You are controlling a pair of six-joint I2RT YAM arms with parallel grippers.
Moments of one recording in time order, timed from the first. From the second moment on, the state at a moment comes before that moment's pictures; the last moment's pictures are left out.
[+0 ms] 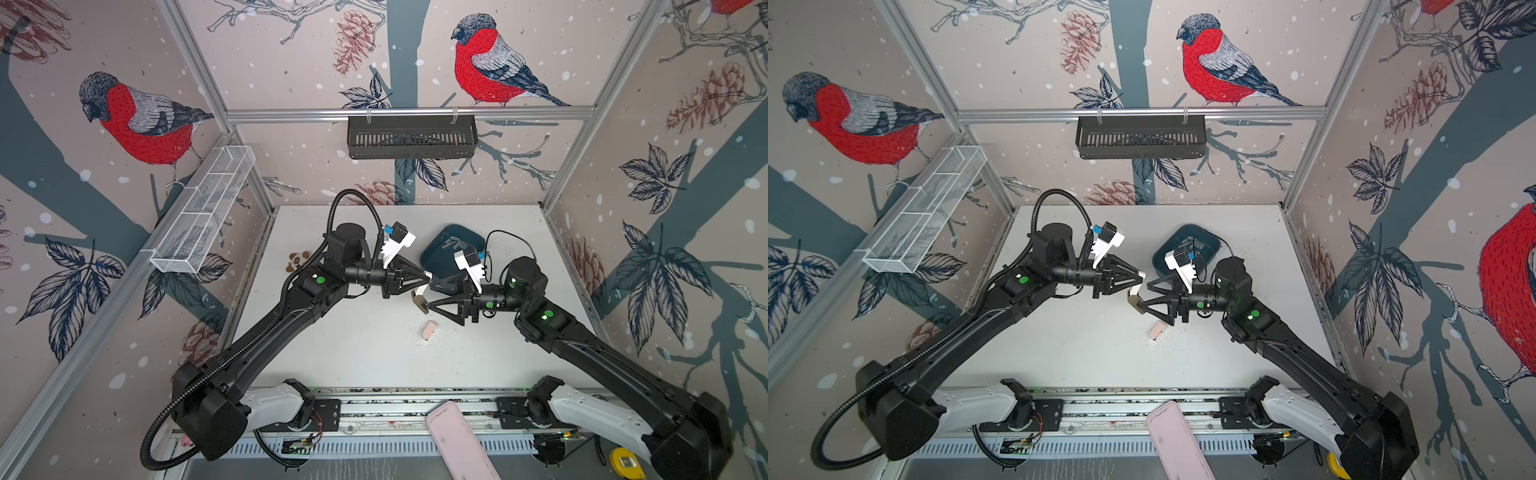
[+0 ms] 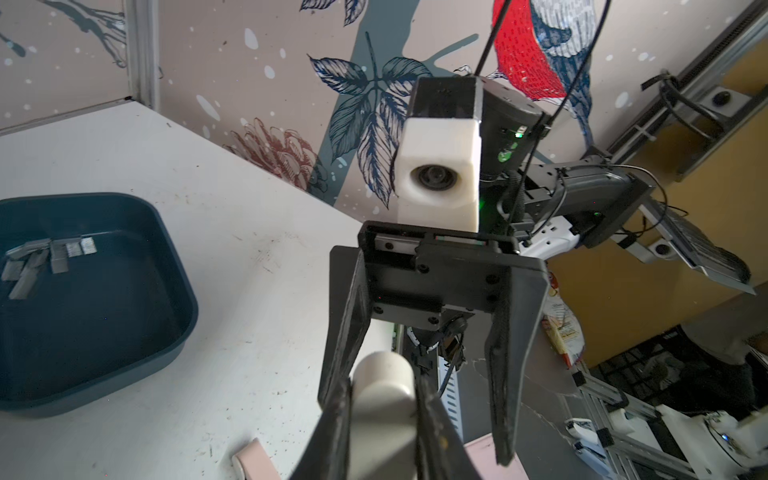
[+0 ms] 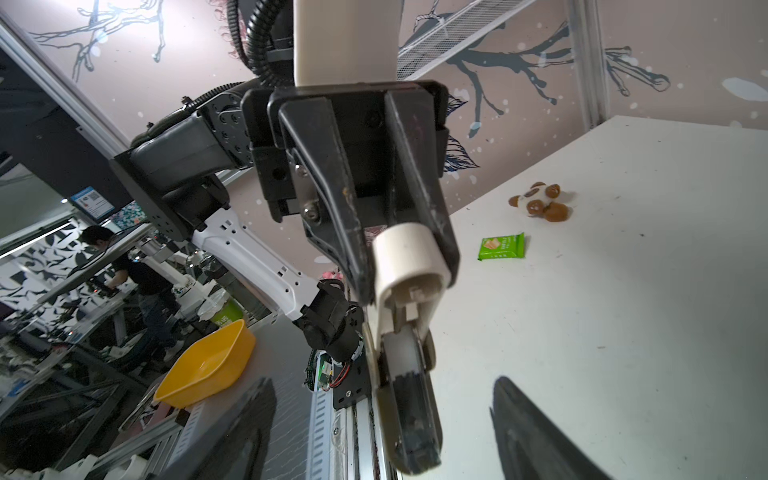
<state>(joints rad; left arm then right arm) -0.60 1.23 1.12 -0.21 0.98 -0.19 0.63 0.99 0.72 0.17 -0.92 0.39</state>
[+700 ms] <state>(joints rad) -0.60 1.25 1.16 -0.18 1.10 -0.21 0.71 1.07 0.77 0.19 -0.92 0.36</state>
